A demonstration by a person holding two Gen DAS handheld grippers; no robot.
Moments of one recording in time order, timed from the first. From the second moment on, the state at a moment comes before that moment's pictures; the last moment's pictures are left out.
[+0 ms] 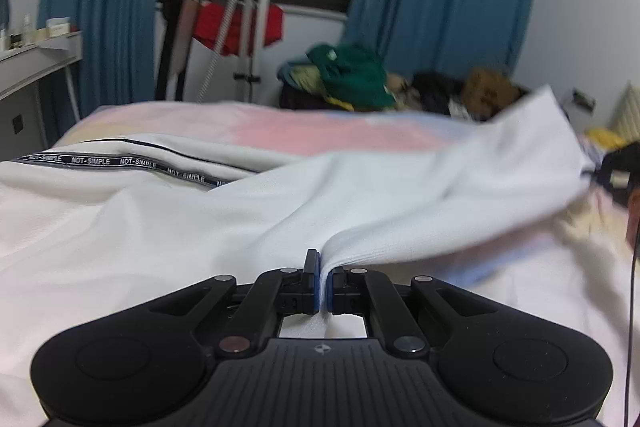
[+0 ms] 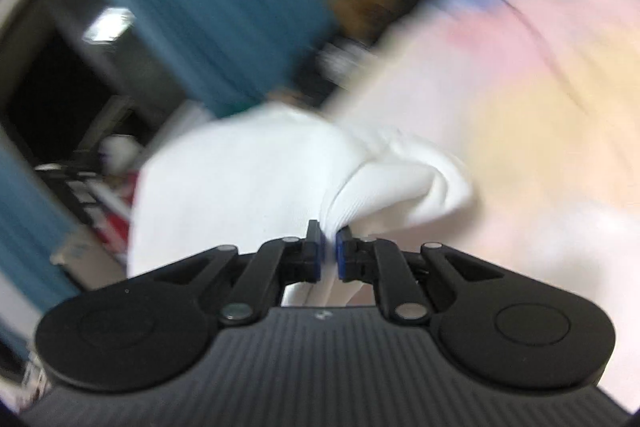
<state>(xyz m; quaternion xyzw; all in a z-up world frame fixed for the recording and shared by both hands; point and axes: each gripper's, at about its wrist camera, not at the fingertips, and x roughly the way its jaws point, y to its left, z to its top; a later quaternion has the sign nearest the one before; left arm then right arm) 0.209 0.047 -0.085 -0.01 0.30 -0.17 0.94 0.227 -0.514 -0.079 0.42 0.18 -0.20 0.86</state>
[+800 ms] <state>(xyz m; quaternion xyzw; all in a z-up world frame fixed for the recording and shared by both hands) 0.152 0.040 -0.053 0.01 0.31 -0.15 0.94 0.141 -0.432 -0.064 0.29 0.27 -0.15 0.91</state>
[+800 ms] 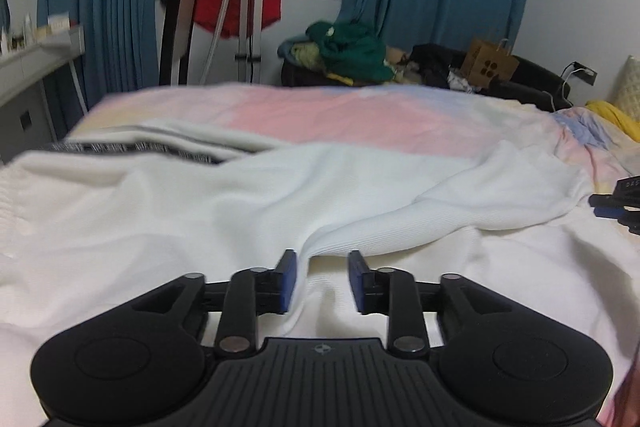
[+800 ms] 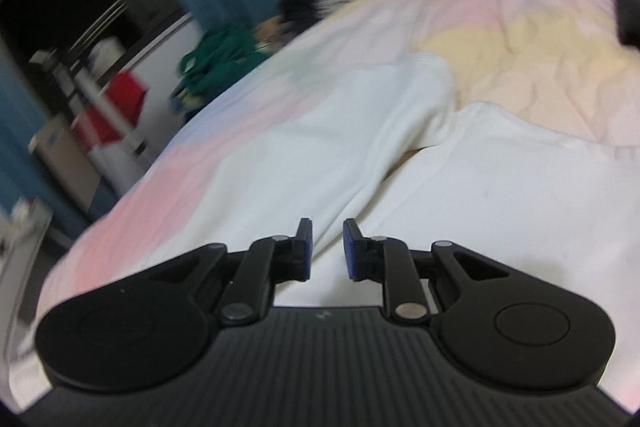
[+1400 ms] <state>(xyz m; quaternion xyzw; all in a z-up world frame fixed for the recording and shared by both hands) 0.046 0.079 -0.037 -0.04 0.30 -0.05 0.95 0.088 -0.381 -0.018 0.22 0.27 -0.04 0.94</state>
